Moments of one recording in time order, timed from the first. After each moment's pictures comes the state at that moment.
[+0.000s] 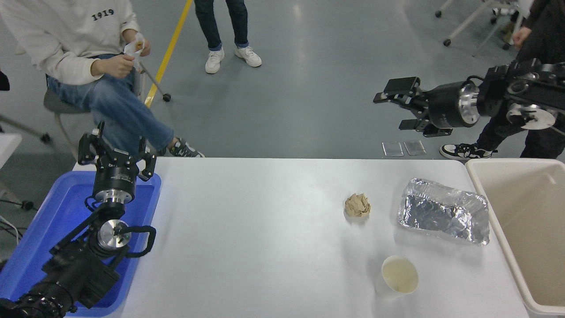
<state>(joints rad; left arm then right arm) -0.55 0.19 -1.04 -0.55 0.03 -0.40 -0.57 1.75 -0.65 -0.65 1.18 -0.34 0.46 -0.01</state>
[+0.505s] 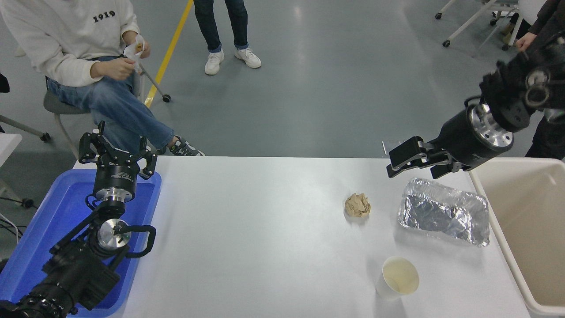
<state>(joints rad) -0.55 0.19 -1.04 -0.55 0.03 -0.40 -0.57 2.27 -0.57 -1.12 1.56 -0.36 0.69 0.00</state>
